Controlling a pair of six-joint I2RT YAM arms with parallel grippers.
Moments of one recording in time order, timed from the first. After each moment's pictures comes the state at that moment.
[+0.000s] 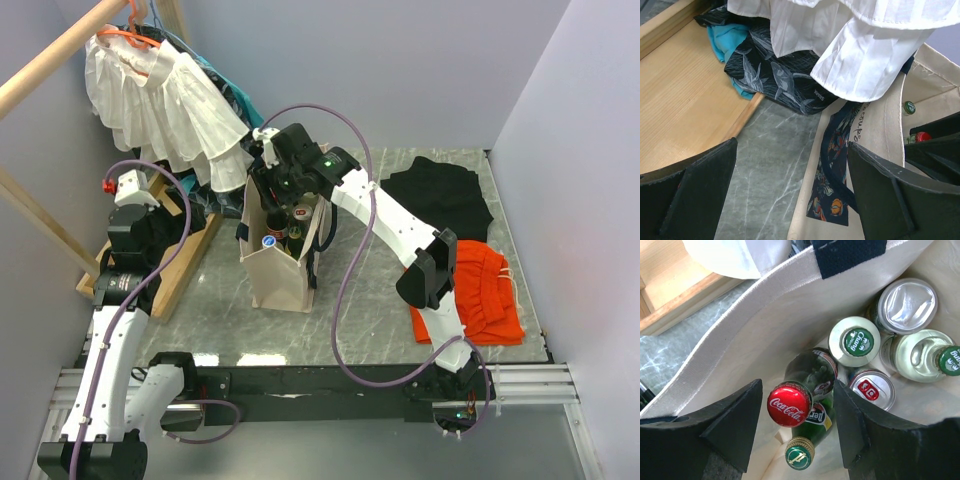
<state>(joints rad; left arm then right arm) -0.01 0.79 0.89 -0.38 -0.03 -0.47 0.80 2.14 2.31 -0.92 -0.10 0.11</state>
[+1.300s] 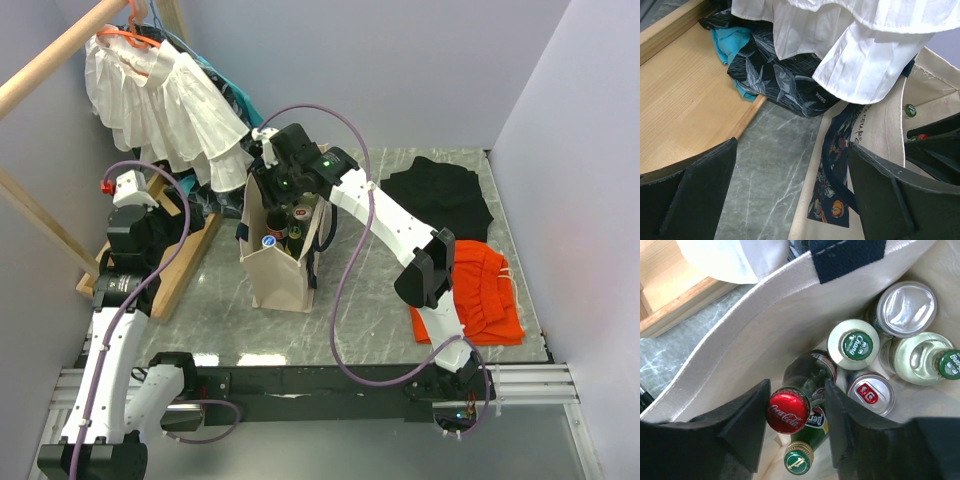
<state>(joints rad) -0.01 0.79 0.89 -0.38 -0.04 -0.47 0.80 2.16 2.32 -0.91 -0.10 0.11</state>
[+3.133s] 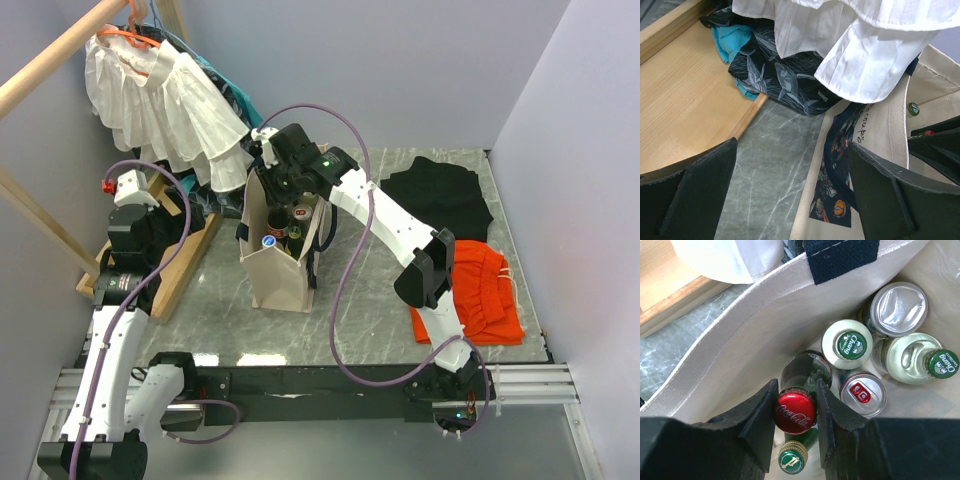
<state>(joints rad) -0.01 0.80 0.89 -0.39 -0.04 -0.46 0.80 2.16 2.33 -0.92 -0.07 0.09</state>
